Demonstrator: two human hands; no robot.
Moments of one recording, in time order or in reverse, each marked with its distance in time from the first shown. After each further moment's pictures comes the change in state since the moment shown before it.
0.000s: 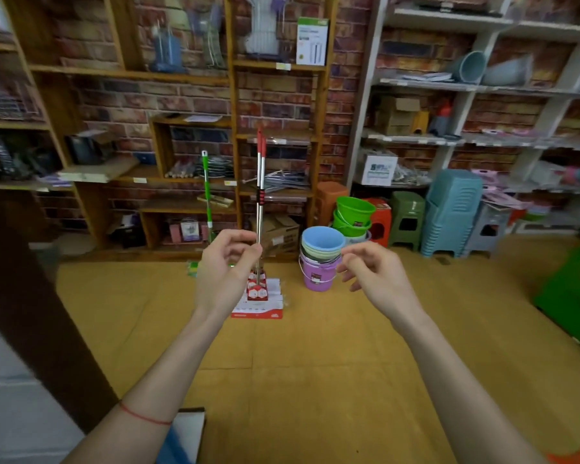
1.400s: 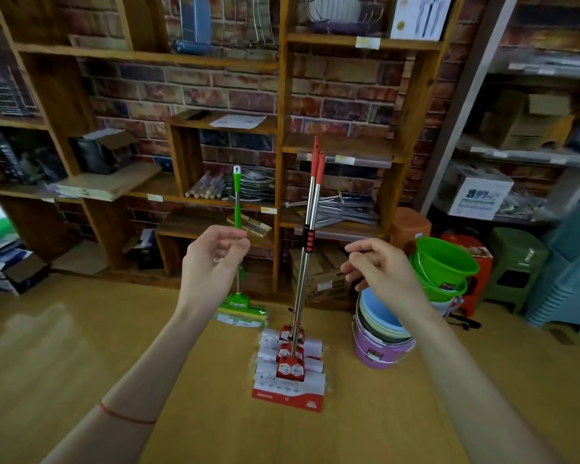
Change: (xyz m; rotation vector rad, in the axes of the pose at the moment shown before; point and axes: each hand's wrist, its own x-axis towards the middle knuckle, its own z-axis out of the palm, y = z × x) left_hand 0.580 -0.254 0.049 0.140 0.147 -0.036; right_hand 0.637 0.133 0.219 0.056 -0.220 -0.021
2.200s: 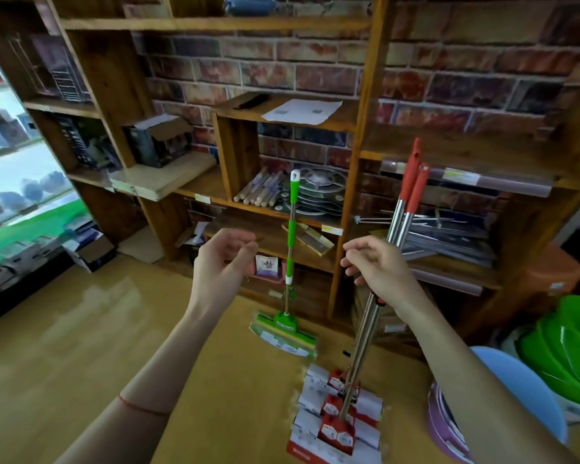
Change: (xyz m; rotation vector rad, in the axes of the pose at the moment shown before) left_hand 0.298 -0.166 0.051 0.127 0.161 -0.130; right_hand 0.388 0.107 0.136 0.006 -0.298 0.032
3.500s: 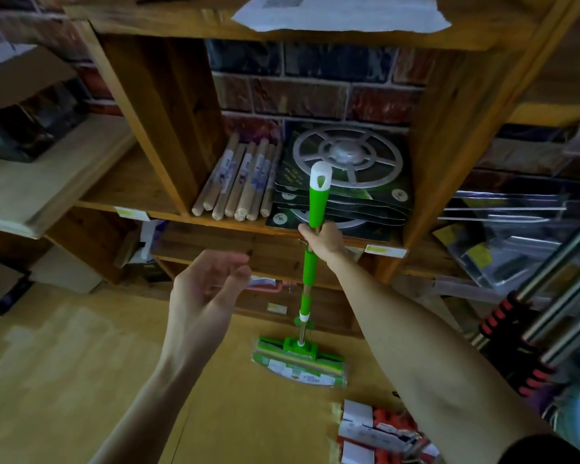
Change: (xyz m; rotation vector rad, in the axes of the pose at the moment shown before) left_hand 0.381 -0.288 0.072 -0.009 -0.253 -0.181; right_hand 0.550 0.273 0.247 -0.130 0.156 0.477
